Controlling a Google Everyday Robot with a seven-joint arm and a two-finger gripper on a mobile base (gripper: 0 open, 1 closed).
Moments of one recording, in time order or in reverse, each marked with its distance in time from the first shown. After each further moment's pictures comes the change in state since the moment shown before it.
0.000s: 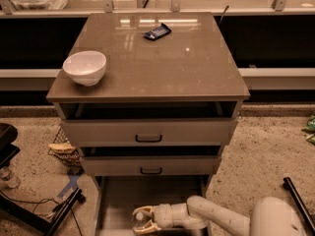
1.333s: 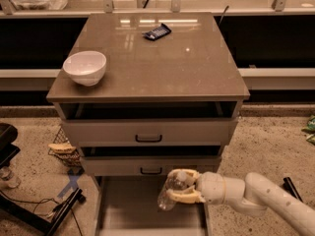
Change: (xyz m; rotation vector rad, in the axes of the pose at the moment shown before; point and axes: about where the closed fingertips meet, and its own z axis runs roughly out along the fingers) arm -0.308 0.001 -0.165 0.199 -0.171 0.072
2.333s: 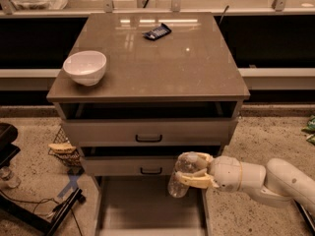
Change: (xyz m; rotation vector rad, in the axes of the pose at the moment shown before) arm -0.087 -0.009 -0.014 0.092 0.069 0.012
